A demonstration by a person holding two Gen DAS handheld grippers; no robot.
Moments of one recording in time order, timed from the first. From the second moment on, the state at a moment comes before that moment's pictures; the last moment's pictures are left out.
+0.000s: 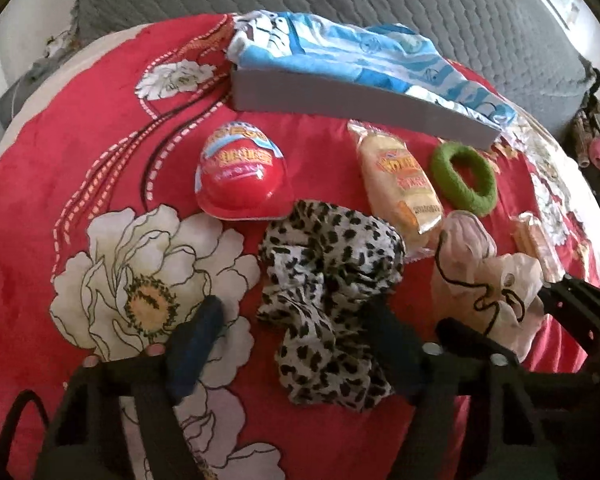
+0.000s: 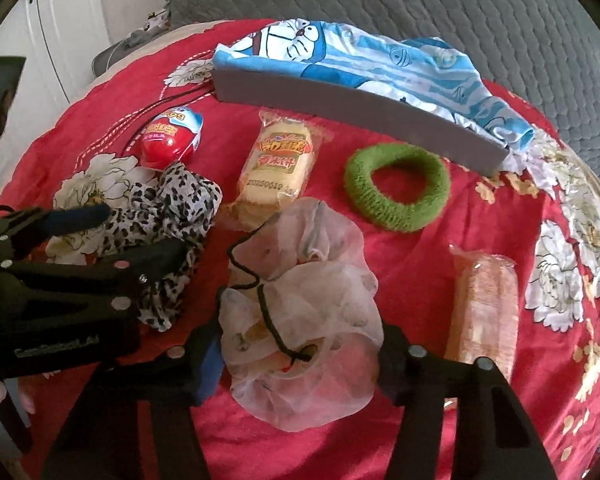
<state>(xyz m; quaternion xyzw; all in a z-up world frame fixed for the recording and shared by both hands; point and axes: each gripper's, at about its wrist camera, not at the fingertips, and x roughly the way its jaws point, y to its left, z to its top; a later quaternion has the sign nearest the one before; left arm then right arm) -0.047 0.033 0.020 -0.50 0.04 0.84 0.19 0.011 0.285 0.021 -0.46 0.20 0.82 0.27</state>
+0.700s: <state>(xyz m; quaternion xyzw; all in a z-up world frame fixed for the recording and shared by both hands) -0.033 0.038 0.032 -0.49 0.07 0.83 0.26 0.027 0.292 0.033 -0.43 0.27 0.82 0.26</state>
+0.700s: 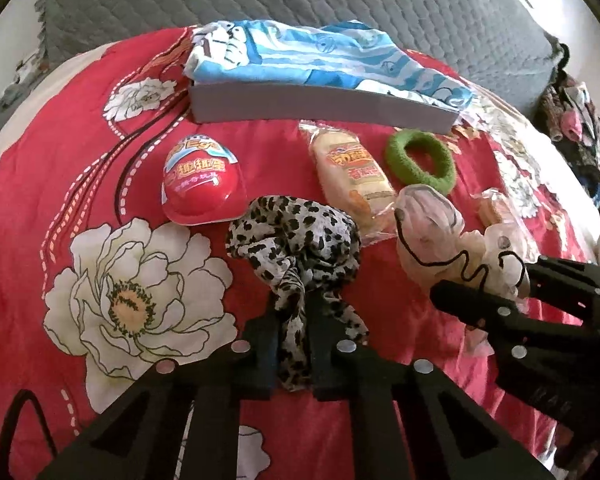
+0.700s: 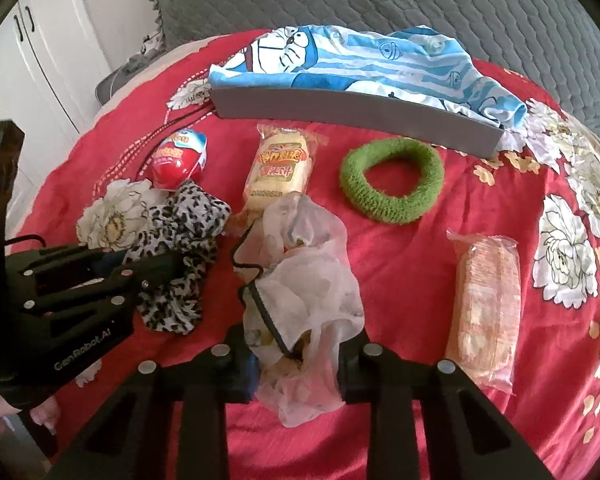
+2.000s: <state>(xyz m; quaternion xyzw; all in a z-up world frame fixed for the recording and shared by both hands) -0.052 0.070 0.149 -0.47 0.08 0.84 0.26 0.054 0.328 0.131 -0.37 0.31 0.83 0.28</state>
